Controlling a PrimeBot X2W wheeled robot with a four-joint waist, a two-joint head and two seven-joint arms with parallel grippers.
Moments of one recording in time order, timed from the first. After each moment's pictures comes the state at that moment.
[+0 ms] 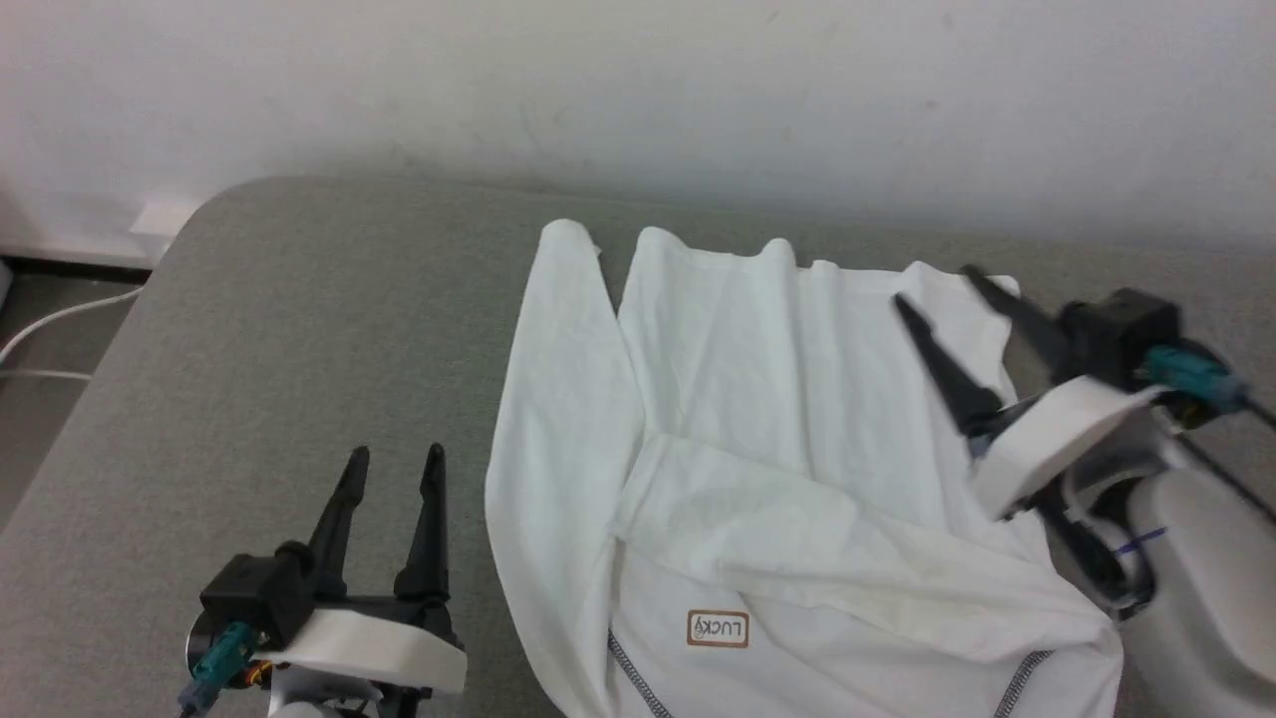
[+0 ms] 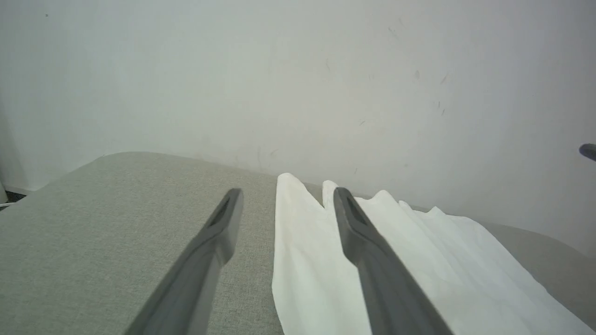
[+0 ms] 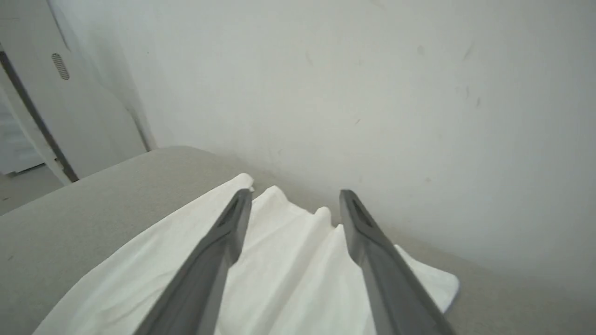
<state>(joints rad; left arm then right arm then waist) 0.01 0.12 -0.10 0.06 -0.34 -0.04 -0.25 -0.39 -0.30 0.36 0.21 0.44 0.13 0.03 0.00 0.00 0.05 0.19</state>
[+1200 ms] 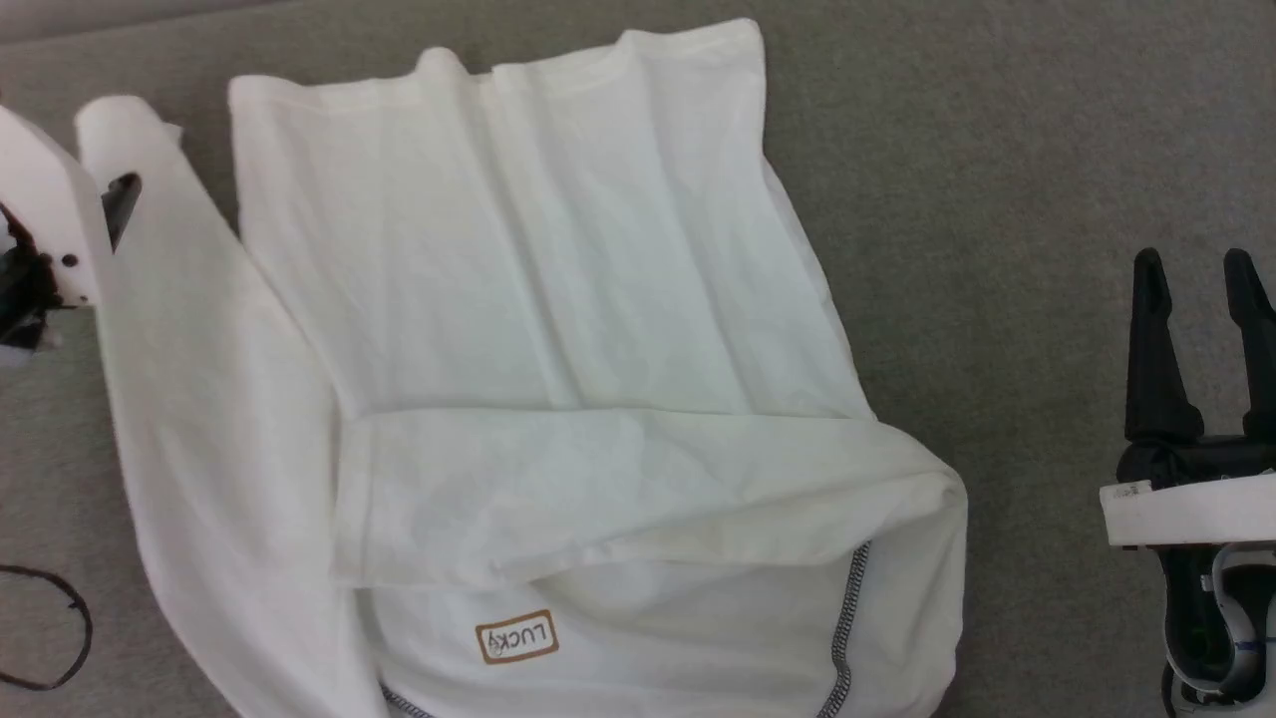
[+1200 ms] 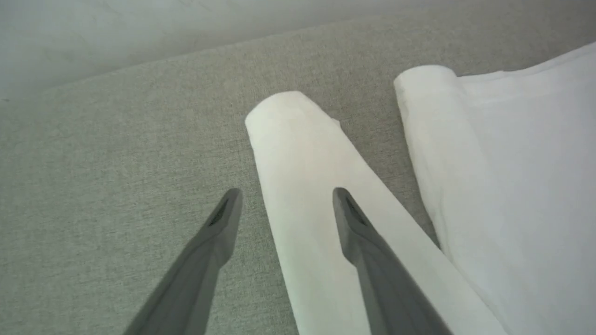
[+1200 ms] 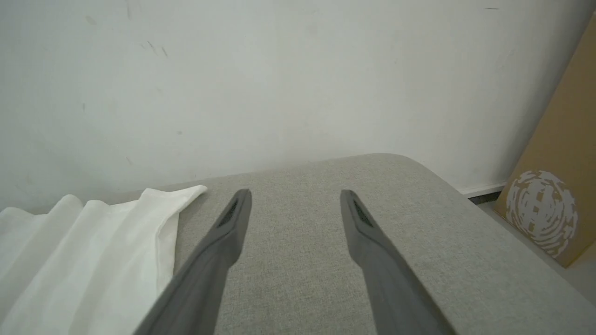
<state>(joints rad) -0.86 0.59 -0.14 0.55 -0.47 -0.12 0.67 -0.13 -0.06 -0.16 -0.18 0.26 0.13 -0.09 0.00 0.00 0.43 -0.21</state>
